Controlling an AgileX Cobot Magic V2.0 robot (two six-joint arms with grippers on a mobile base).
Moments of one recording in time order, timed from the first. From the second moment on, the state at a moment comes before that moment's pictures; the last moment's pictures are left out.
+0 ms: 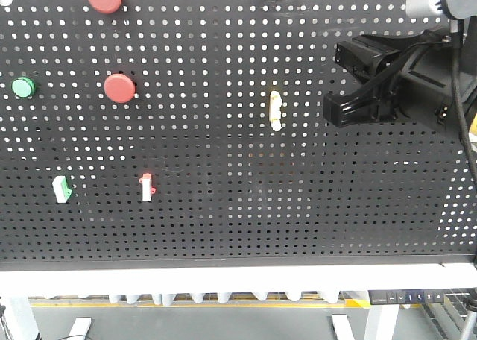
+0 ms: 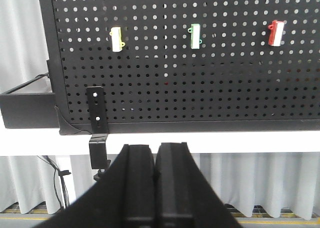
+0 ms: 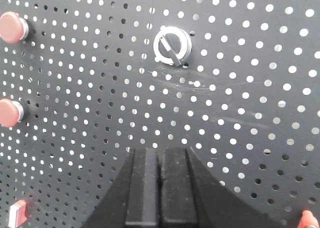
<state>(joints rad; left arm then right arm) 0.03 -0.01 0.03 0.07 0.01 -0.06 0.44 1.23 -1.27 -1.05 0.00 0.85</state>
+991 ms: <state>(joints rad) 0.03 -0.01 0.03 0.07 0.02 -0.06 0.24 0.59 -0.67 -0.47 0.15 0.34</state>
